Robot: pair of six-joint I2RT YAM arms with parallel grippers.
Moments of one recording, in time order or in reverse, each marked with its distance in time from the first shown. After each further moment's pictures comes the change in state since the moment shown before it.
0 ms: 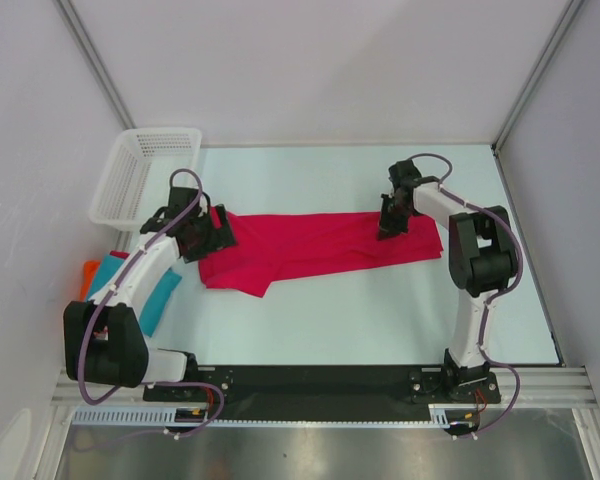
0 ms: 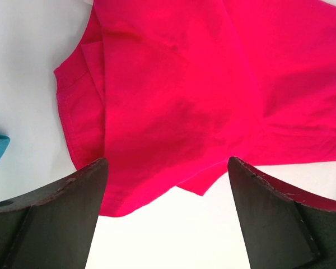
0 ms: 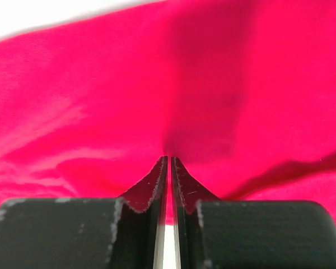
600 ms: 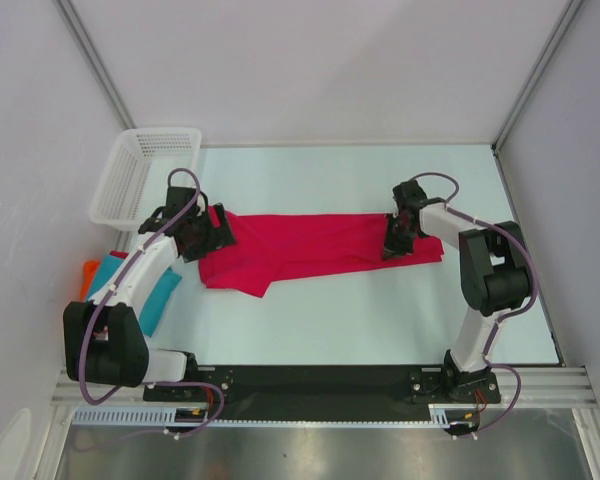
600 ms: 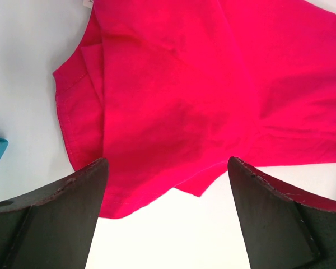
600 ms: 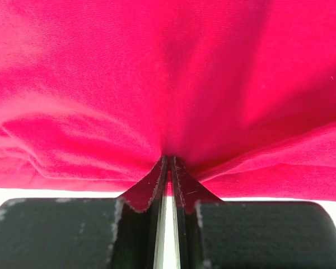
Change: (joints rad) left arm 0.021 0.000 0.000 0.008 0.024 0.005; right arm 0.016 -0.163 -0.281 0.078 0.008 0.008
